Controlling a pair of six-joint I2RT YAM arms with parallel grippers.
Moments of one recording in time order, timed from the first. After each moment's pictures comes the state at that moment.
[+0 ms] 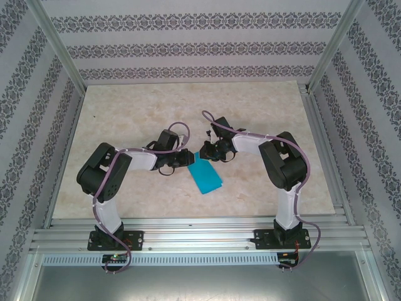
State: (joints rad) left arm -0.51 1.85 0.87 0.11 0.46 -0.65; right arm 0.52 1.99 1.20 -0.34 -0.45 0.55
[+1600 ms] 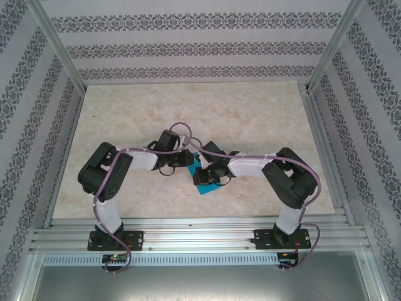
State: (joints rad) left arm -0.52 1.86 0.88 0.10 0.43 -0.59; right arm 0.77 1.80 0.92 -0.24 -0.42 0.59
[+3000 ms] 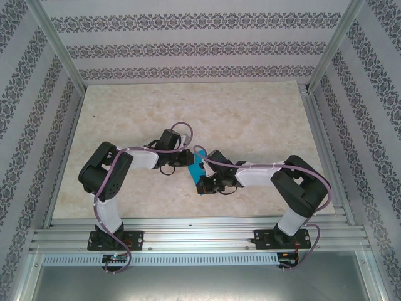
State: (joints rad) left arm -0.52 1.87 0.91 0.06 0.42 -0.57; right arm 0.81 1.68 0.74 -0.14 -0.45 0.62
